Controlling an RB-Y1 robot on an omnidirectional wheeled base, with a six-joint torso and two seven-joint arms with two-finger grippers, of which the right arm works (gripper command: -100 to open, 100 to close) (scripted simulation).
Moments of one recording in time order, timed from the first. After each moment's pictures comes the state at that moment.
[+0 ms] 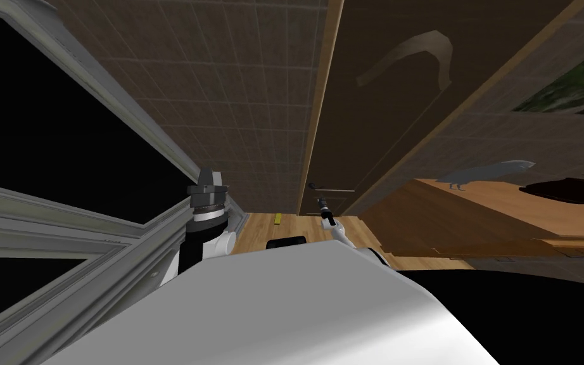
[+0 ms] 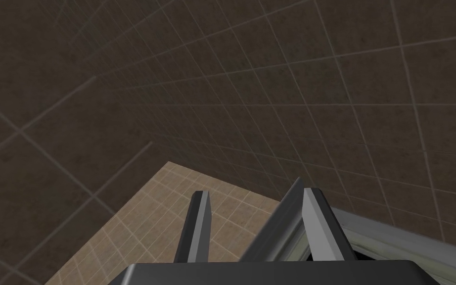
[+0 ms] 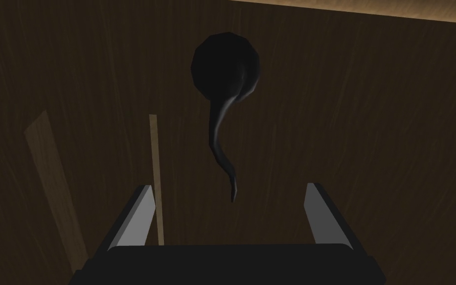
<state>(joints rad) -0.13 -0.25 -0.11 -0.78 -0.04 -0.64 -0.10</state>
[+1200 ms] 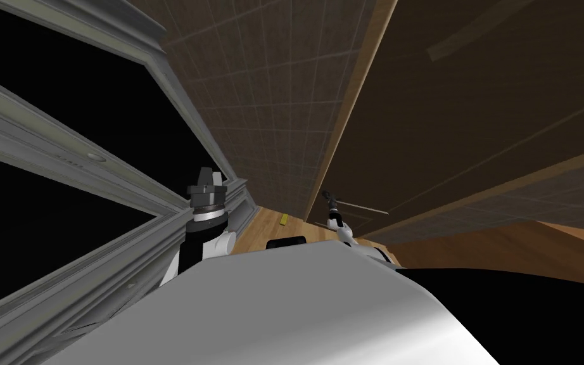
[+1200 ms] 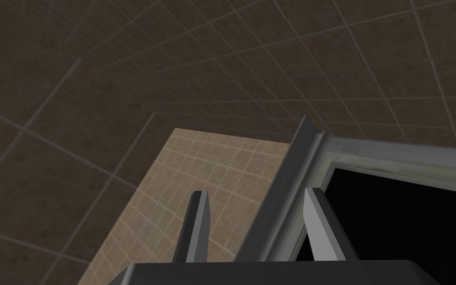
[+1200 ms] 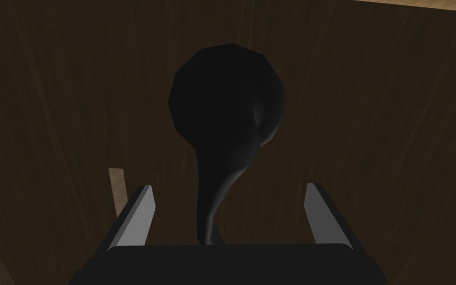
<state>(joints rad) -0.16 -0.29 -0.31 -0.64 -0.13 -0.67 -0.02</state>
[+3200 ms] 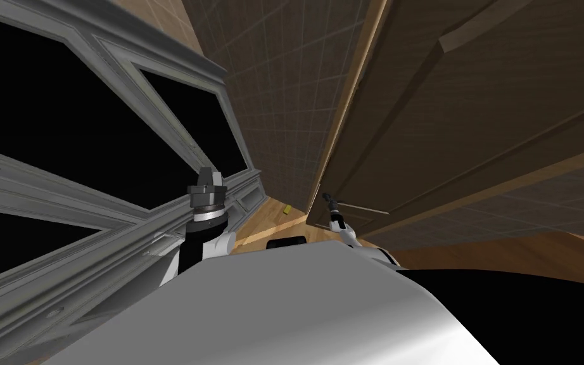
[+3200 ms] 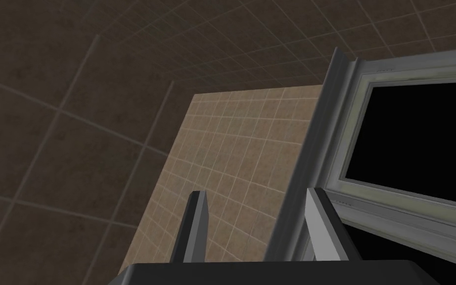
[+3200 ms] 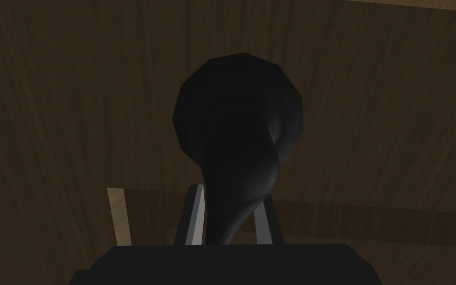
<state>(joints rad) -0.13 -0.33 -0.24 -0.63 -0.10 -0.69 -0.11</state>
